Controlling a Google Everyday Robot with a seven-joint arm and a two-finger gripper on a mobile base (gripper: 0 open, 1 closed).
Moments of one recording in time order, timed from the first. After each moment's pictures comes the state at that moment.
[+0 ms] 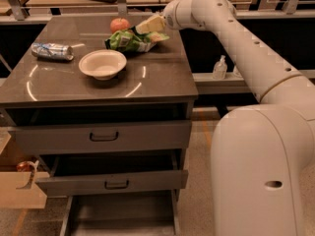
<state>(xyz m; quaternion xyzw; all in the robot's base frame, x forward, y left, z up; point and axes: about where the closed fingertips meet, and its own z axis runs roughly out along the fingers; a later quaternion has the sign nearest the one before) 0.900 -0.011 0.946 -0.35 0.73 0.12 0.58</state>
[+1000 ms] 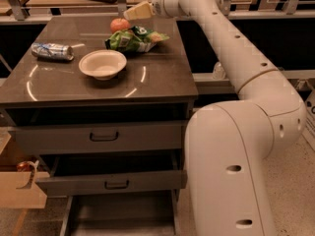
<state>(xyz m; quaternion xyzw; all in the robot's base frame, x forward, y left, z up) 0.925 0.025 0.975 -0.32 0.72 0.15 0.60</state>
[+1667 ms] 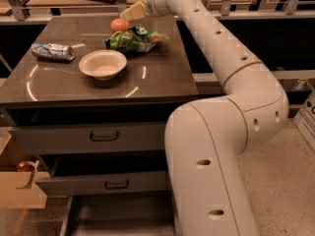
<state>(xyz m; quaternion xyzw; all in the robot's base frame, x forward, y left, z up) 0.945 0.038 0.963 -0.32 0.74 0.10 0.58</state>
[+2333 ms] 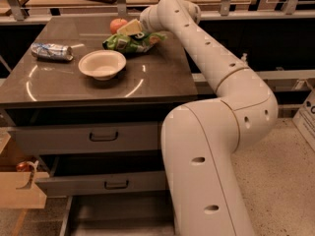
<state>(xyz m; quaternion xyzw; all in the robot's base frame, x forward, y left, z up) 0.956 0.059 0.901 -0.32 0.76 0.11 0.55</state>
